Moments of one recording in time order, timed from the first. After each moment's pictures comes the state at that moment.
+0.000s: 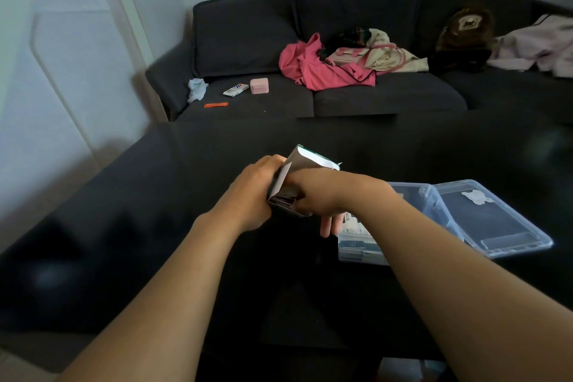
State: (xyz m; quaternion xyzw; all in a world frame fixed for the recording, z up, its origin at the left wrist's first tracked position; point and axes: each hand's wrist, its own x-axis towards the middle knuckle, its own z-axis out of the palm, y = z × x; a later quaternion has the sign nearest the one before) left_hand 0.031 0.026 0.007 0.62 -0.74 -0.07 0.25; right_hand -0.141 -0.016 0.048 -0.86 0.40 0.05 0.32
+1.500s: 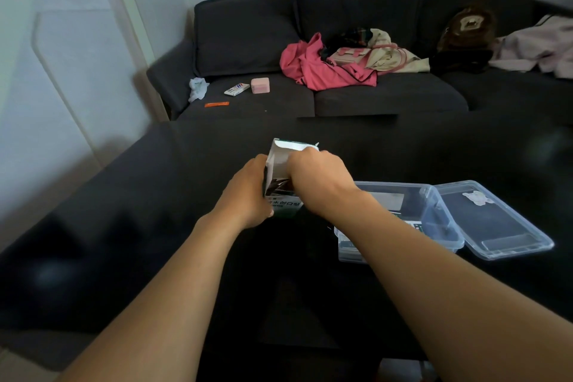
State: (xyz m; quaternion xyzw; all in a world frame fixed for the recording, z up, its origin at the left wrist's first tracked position) left_hand 0.029 0.027 0.007 0.72 -0.63 -0.12 0.25; right_hand -0.121 0.004 0.056 -0.88 0.45 -0.11 0.00
